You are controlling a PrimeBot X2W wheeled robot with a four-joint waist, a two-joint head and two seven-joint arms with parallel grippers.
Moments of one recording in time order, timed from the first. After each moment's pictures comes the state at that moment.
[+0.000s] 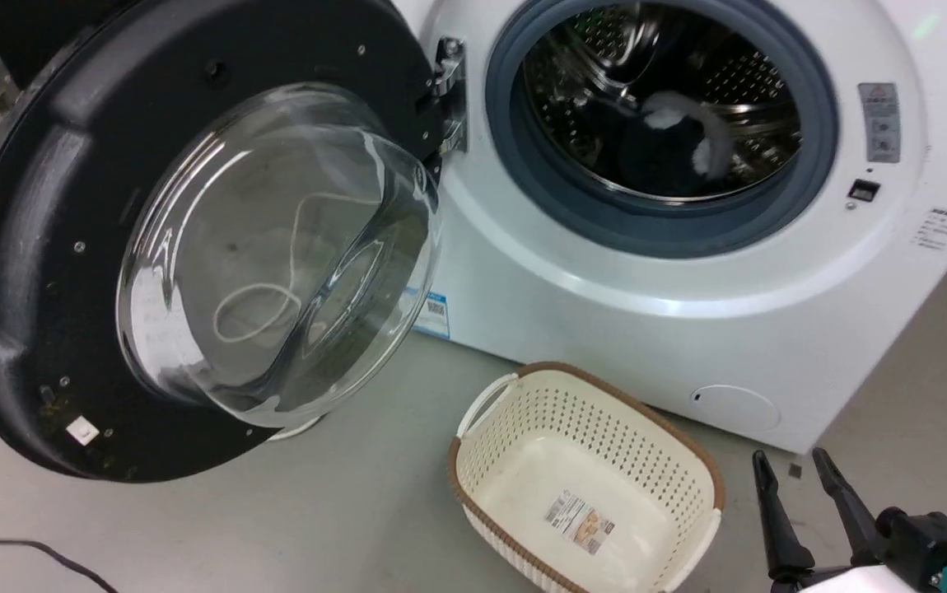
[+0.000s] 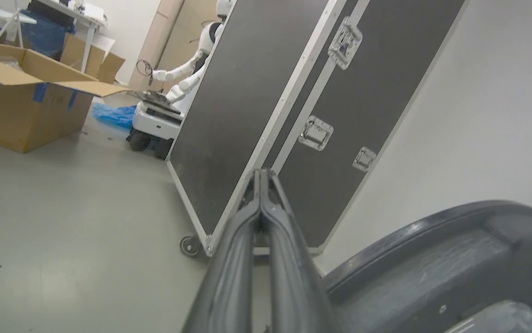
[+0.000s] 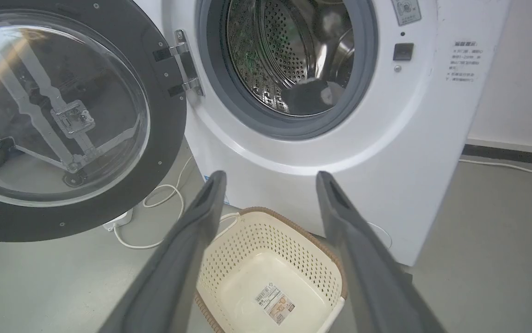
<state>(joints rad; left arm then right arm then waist) -0.15 0.05 0.60 -0.19 -0.40 0.14 -0.16 0.09 -0.05 -0.01 0.07 0.21 0.13 -0.16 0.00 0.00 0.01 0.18</state>
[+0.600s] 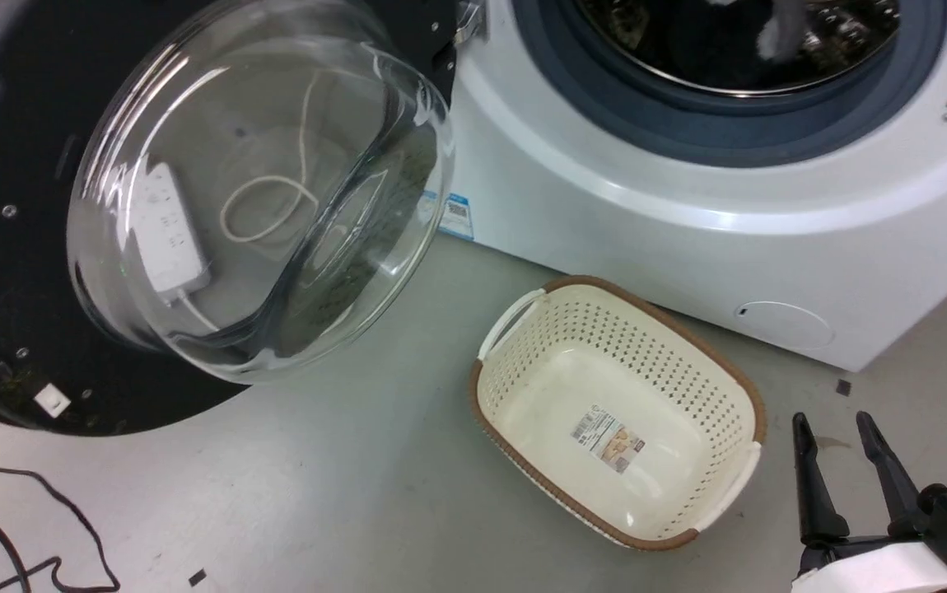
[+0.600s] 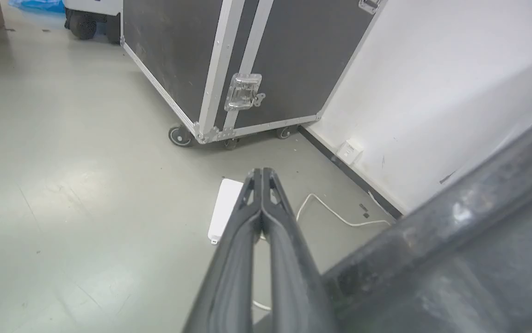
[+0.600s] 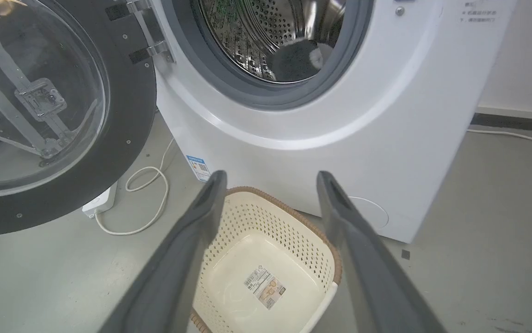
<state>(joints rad) -0.35 0.32 0.51 0.26 -0.57 -0.05 0.10 0.05 -0.05 -0.07 0.04 0.17 0.13 -0.20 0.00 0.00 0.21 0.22</state>
